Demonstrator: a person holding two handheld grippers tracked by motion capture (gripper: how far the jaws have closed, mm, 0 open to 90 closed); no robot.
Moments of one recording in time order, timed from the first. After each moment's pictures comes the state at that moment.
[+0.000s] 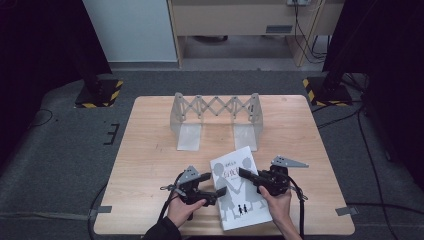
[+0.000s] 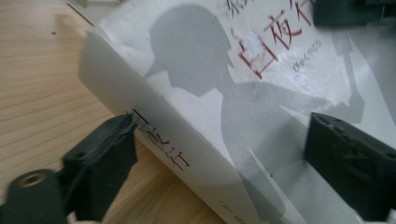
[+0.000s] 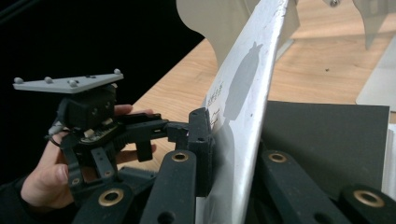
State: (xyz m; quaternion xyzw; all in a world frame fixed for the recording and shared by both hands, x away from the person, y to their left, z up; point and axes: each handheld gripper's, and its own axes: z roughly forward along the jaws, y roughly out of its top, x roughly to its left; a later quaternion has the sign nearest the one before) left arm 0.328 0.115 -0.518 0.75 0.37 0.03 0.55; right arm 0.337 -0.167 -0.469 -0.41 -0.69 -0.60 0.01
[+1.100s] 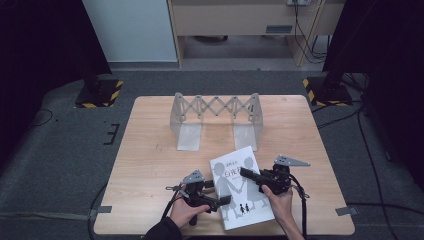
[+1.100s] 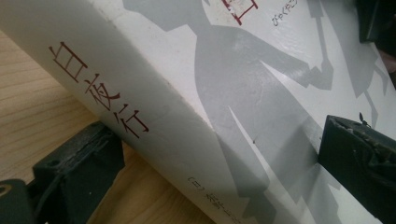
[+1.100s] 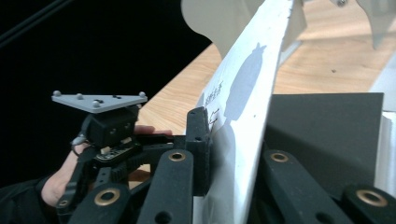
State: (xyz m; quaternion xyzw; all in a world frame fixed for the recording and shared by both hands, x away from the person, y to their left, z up) left arm 0.330 0.108 -0.539 0.74 0.37 -0.06 0.56; right arm 0.348 -0.177 -0.482 -0.41 -0.68 -0.61 0.03
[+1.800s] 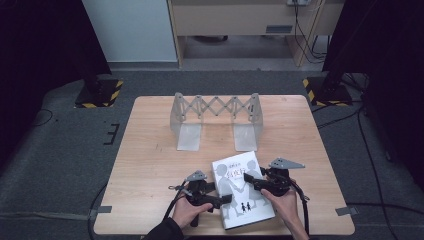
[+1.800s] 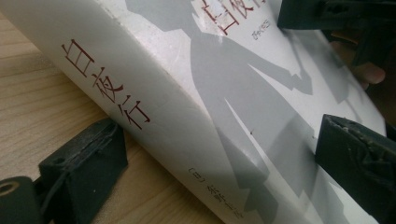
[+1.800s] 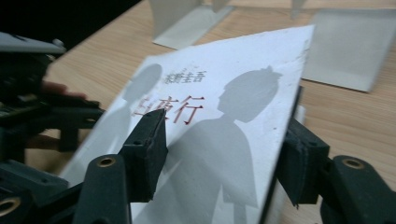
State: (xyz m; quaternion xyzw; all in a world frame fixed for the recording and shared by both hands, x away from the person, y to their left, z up) left arm 0.332 0.102 -0.544 0.75 0.41 -0.07 0.52; right arm 0.349 -0.181 -0.500 -0.43 -0.75 -0.50 -0.09
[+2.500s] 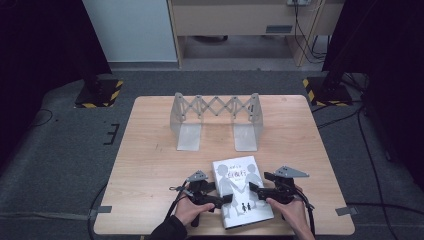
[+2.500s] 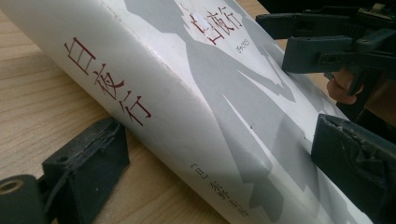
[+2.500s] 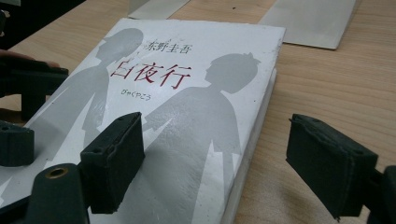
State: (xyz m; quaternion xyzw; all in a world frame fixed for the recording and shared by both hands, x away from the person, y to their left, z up) left arm 0.331 0.099 -0.543 0.75 0.42 -0.06 0.51; right arm 0.336 -0.196 -0.522 -0.44 -0.75 -0.48 -0.10
